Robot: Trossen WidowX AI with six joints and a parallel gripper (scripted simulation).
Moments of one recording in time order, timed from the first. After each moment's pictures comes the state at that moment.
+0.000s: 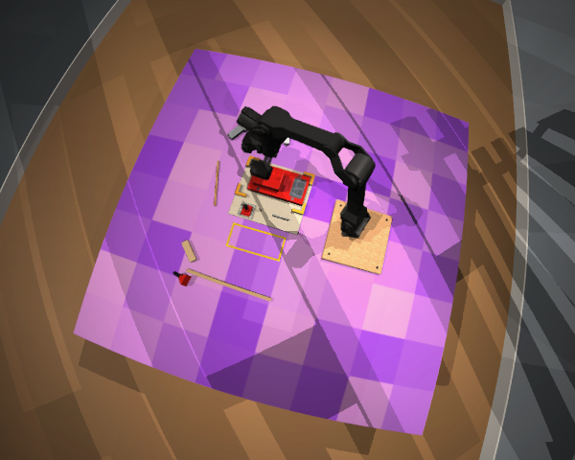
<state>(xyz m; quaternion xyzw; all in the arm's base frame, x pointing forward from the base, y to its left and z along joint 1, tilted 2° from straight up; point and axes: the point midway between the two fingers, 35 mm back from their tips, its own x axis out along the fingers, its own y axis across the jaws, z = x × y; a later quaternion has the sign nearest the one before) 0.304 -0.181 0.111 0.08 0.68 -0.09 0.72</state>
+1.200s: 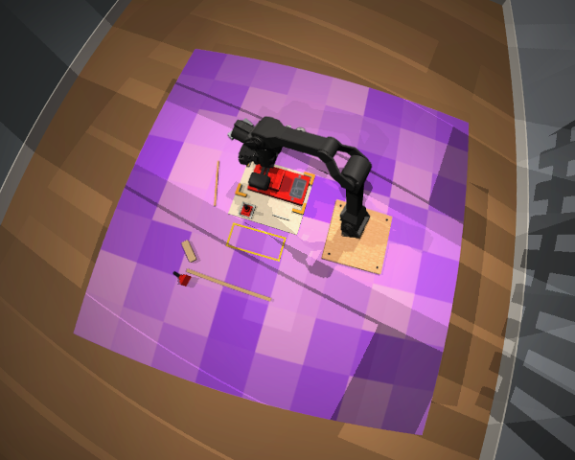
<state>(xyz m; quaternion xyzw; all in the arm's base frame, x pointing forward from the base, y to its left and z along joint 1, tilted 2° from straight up) 0.307 -0.150 0.095 0.07 0.70 -0.07 0.71</state>
